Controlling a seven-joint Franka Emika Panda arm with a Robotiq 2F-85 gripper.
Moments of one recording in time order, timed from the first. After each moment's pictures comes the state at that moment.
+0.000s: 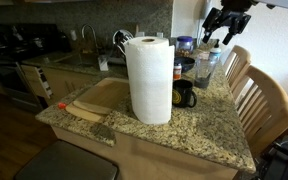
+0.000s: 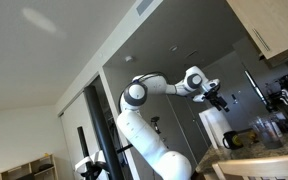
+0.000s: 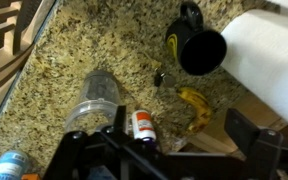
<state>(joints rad) -0.02 -0.40 0.14 -2.19 0.07 2.10 0.47</state>
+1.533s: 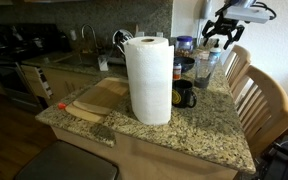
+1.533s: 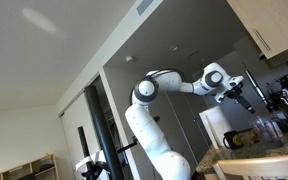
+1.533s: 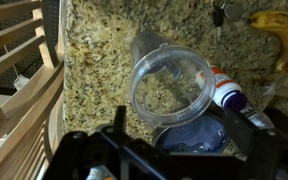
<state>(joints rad) -0.11 -0.23 0.04 -2.13 -0.05 2.20 0.74</state>
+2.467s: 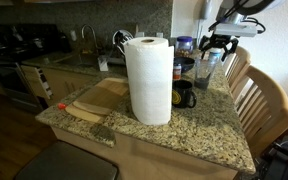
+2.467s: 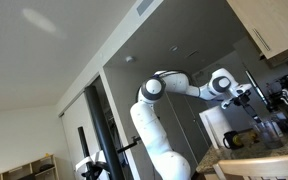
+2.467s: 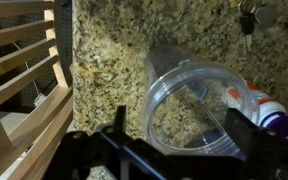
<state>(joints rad) -0.11 -0.12 0.03 -2.13 -0.07 2.19 0.81</state>
